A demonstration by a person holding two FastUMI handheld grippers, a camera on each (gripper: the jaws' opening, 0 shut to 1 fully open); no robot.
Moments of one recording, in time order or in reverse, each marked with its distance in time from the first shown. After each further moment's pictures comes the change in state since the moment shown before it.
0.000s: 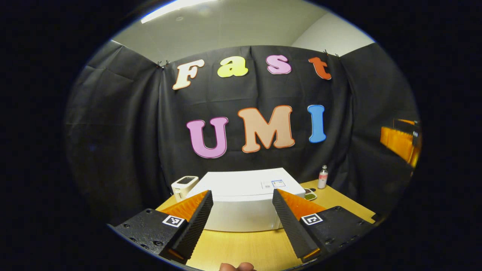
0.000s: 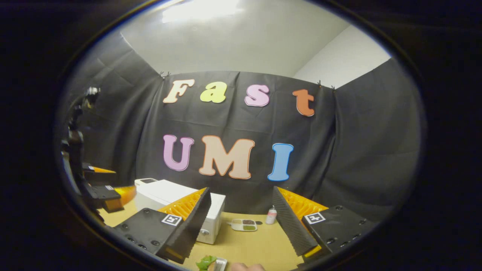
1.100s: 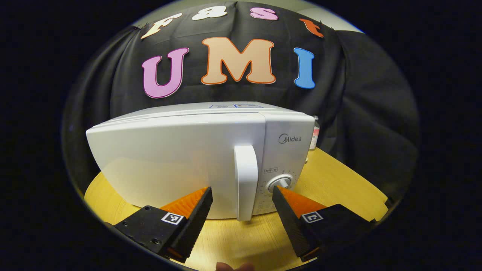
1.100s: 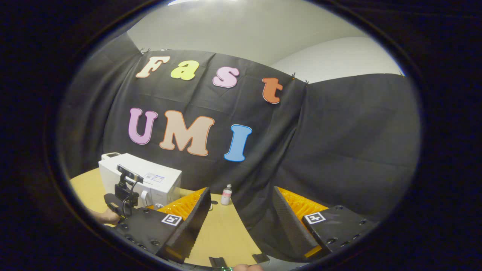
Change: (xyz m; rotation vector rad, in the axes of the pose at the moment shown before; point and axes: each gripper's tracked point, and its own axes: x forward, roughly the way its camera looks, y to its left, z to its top) left arm 0.159 -0.100 -0.214 -0.052 0.282 -0.175; right arm -0.054 -0.106 -0.004 -0.157 0.178 -0.245
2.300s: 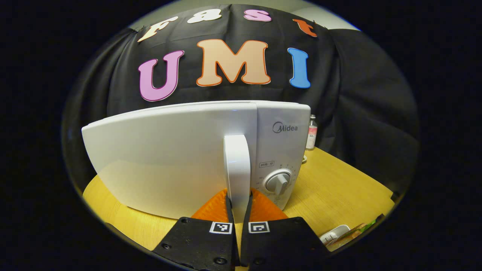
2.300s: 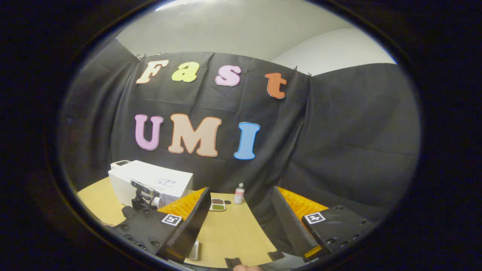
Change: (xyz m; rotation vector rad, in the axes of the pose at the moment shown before) left arm 0.006 -0.006 -0.012 0.035 -0.033 -0.039; right arm 0.007 0.021 0.002 0.094 0.025 0.066
